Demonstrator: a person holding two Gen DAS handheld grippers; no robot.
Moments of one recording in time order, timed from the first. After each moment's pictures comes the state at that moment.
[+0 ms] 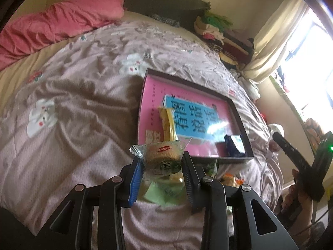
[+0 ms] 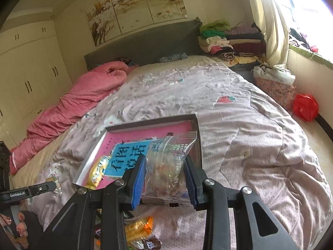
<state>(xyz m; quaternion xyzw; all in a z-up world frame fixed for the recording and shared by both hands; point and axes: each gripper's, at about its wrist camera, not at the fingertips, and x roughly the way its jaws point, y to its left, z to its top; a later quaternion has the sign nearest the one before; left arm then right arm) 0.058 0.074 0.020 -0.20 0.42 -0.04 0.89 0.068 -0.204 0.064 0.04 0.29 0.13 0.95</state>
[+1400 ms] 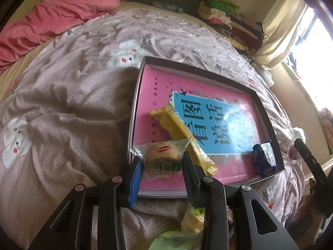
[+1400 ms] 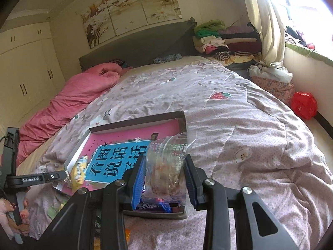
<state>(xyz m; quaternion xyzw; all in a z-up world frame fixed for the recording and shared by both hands) 0.144 0.055 -0.030 -0.15 0.46 -0.02 0.87 0.102 -0.219 0.028 0.05 0.29 0.12 0.95</state>
